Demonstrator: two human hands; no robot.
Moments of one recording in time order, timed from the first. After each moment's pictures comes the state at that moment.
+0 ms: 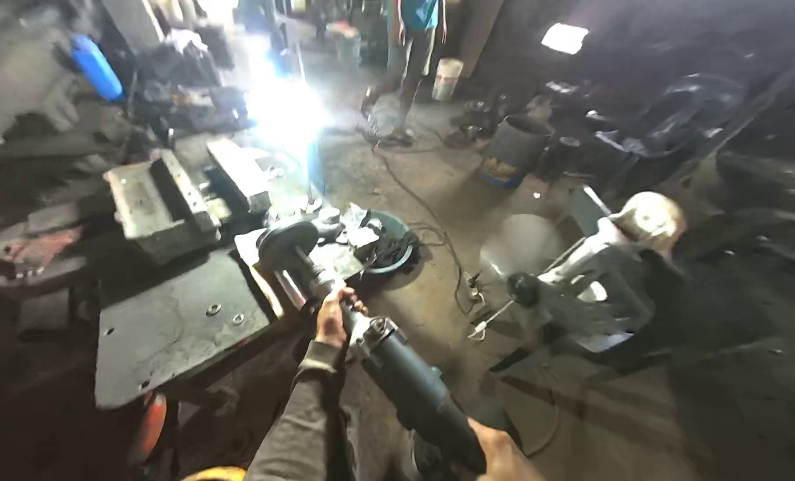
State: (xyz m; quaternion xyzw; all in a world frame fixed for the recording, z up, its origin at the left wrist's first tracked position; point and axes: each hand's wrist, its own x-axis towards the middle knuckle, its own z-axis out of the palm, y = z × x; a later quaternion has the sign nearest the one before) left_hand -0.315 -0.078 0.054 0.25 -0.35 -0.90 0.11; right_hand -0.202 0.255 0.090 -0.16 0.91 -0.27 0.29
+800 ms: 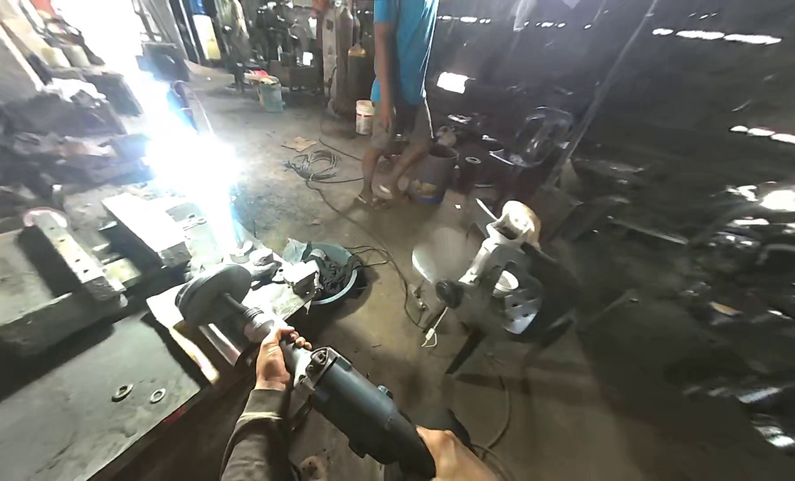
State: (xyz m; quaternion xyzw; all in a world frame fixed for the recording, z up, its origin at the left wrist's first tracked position) left_hand -0.321 -0.066 0.060 0.25 -0.36 -0.89 0.11; right_hand -0.206 0.262 0.080 -0.15 0.90 -0.29 0.31
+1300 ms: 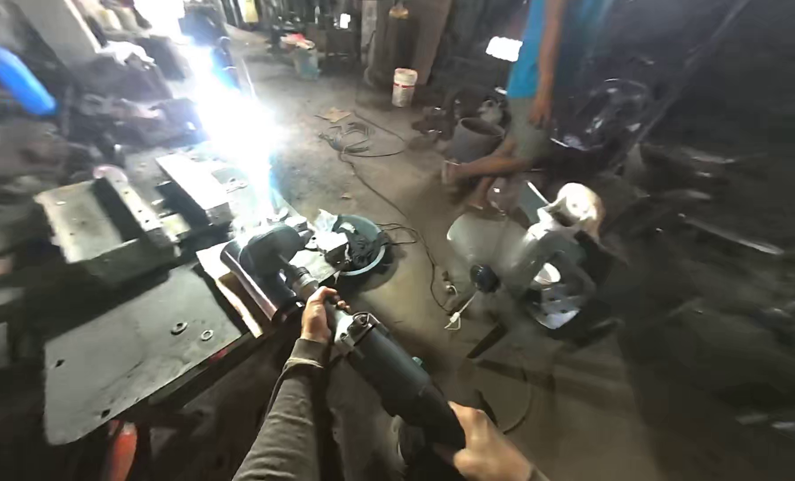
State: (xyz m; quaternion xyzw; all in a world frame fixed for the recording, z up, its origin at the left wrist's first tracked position) left_hand -0.328 -0.058 0.052 0.26 -0.35 -0.89 0.08; right_hand -0.202 0.269 0.079 -0.14 0.90 -0.29 0.29
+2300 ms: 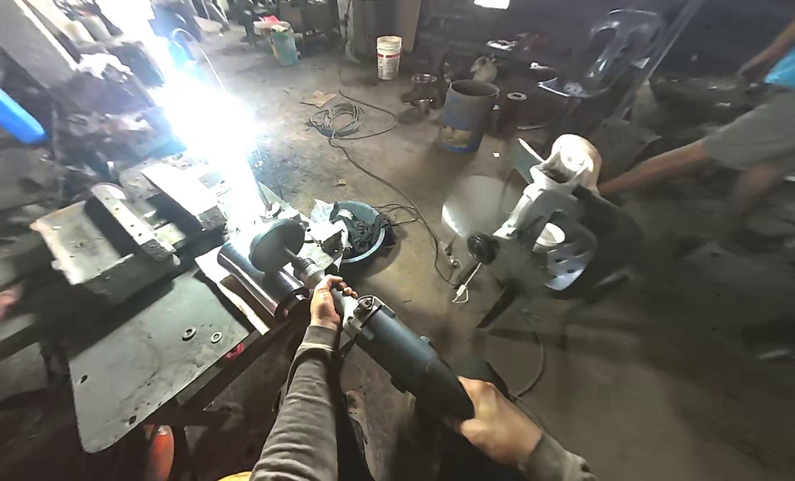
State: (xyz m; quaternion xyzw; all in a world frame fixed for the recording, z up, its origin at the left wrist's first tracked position) left_hand -0.341 -0.043 0.046 0.26 -0.37 -0.89 0.06; right_hand -0.202 0.276 0.072 -0.10 0.89 -0.30 0.31
